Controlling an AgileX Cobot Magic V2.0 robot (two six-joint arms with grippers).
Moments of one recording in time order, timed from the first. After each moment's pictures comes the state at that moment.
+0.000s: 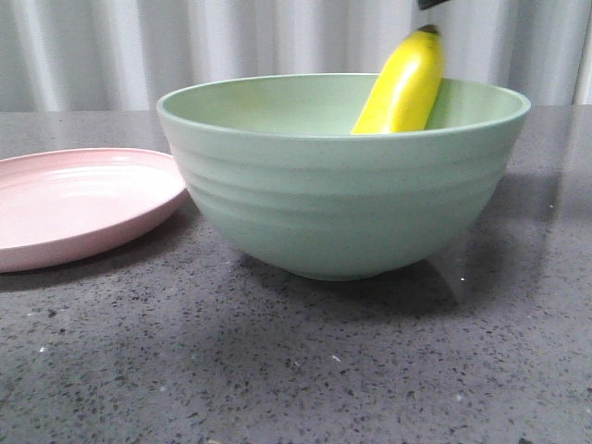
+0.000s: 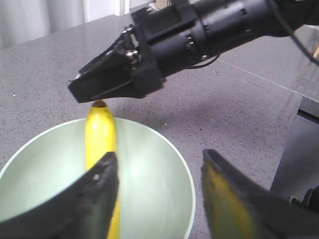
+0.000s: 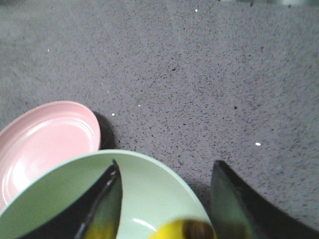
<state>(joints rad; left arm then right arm) -0.94 1.06 -1.00 -0.40 0.37 0.19 0.23 1.29 -1.04 0.93 0.48 -0.82</state>
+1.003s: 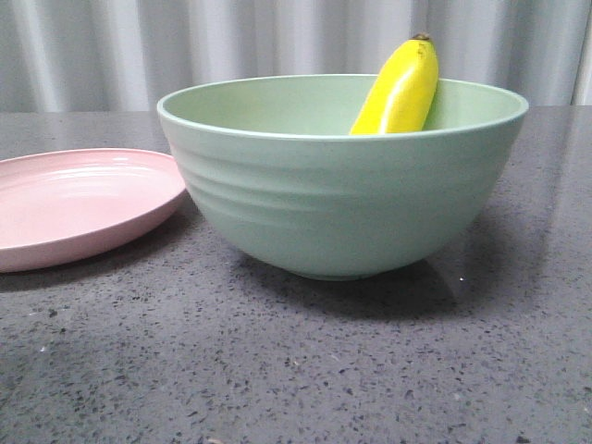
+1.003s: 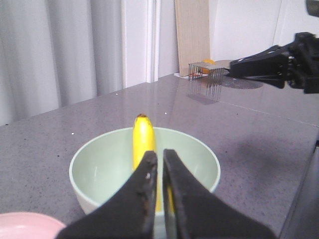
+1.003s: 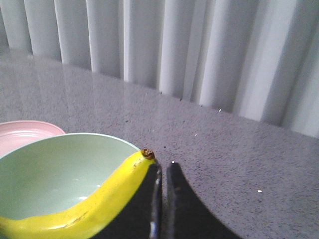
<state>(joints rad) -0.94 0.48 -0.47 -0.30 0.08 0.19 0.23 0.51 -0.52 0.84 0.21 -0.95</state>
